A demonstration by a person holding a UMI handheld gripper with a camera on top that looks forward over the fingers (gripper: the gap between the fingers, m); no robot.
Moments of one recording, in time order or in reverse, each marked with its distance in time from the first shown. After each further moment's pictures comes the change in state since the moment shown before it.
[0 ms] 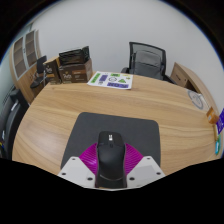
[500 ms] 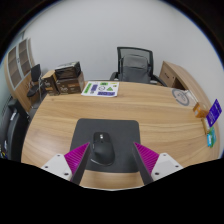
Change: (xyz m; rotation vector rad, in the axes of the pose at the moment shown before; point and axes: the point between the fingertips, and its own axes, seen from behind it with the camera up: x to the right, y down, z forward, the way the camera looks) arm 0.028 -0.017 -0.091 0.003 0.048 0.088
